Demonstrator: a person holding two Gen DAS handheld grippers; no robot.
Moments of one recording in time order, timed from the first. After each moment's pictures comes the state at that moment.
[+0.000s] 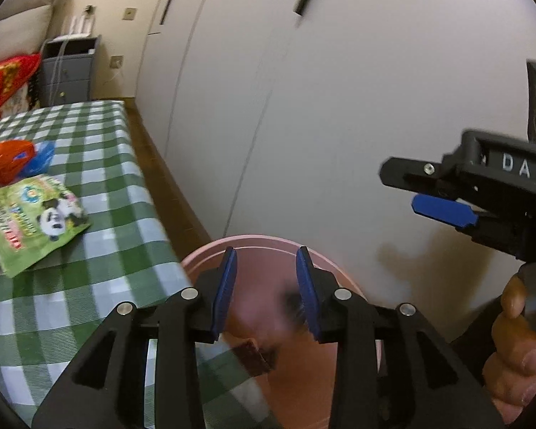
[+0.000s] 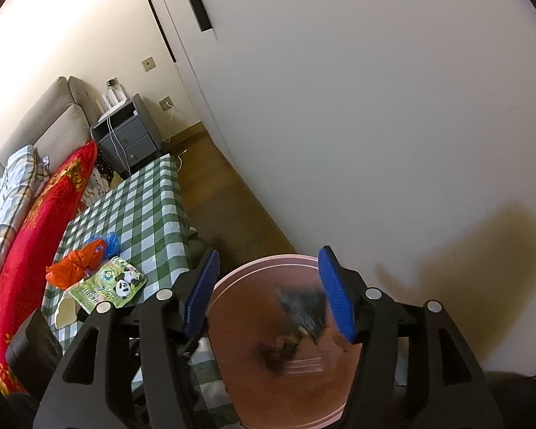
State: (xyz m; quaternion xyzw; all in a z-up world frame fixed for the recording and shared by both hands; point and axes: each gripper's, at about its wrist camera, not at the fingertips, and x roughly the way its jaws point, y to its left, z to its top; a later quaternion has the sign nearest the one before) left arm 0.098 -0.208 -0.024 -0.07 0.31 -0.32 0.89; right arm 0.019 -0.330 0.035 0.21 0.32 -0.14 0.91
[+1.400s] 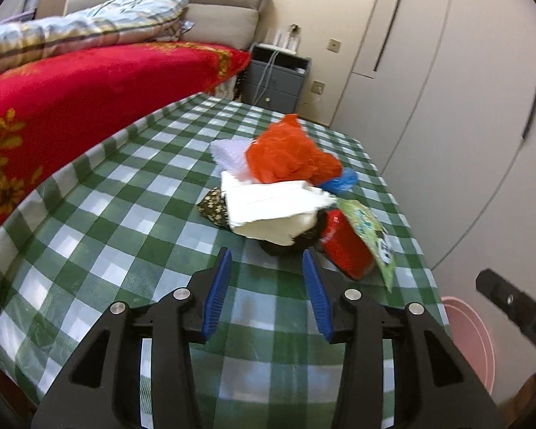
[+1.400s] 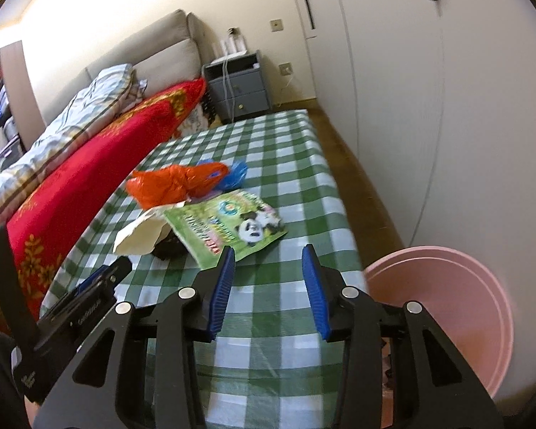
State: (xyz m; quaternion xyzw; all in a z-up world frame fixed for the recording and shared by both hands) left arm 0.098 0.003 -0.030 -0.16 0.30 0.04 0.94; right arm 0.070 -0.159 -0.002 0.10 0.33 0.08 0.94
